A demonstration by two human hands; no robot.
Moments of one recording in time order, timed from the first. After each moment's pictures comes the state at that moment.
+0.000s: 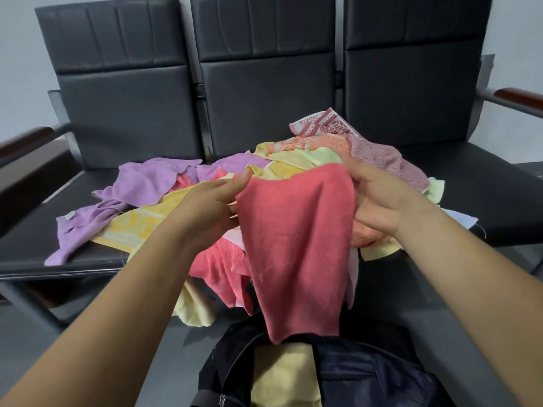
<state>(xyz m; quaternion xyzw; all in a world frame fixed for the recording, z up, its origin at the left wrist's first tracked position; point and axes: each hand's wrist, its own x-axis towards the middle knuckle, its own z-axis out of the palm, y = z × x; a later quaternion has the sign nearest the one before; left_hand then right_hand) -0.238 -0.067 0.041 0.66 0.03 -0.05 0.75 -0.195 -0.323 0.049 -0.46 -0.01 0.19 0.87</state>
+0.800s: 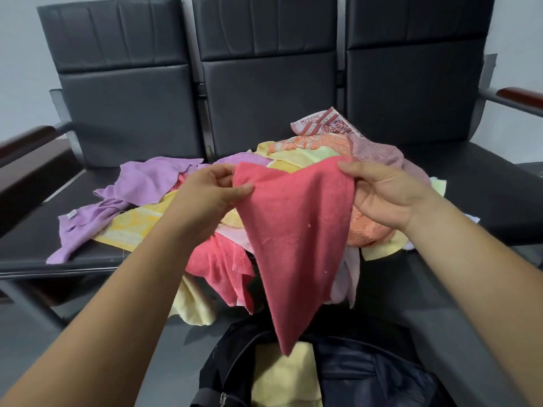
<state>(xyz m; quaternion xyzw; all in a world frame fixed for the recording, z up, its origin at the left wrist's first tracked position) -0.239 -0.062 0.048 0.72 -0.02 0.06 0.69 -0.197 -0.331 0.057 -0.46 -0.09 0.20 0.86</state>
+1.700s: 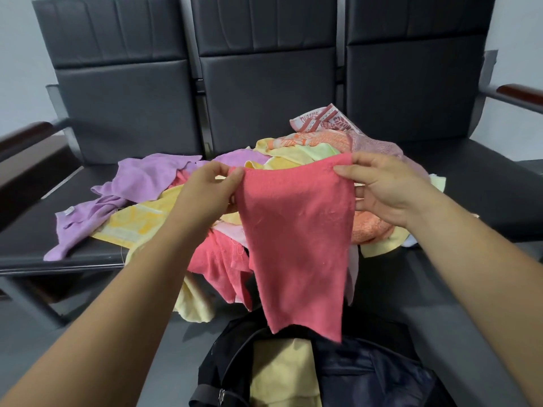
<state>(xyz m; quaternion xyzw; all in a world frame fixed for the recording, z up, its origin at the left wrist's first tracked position) -0.235 -0.067 0.041 0.78 0.06 0.13 0.60 -0.193 -0.336 0.052 -0.68 -0.06 0.12 0.72</state>
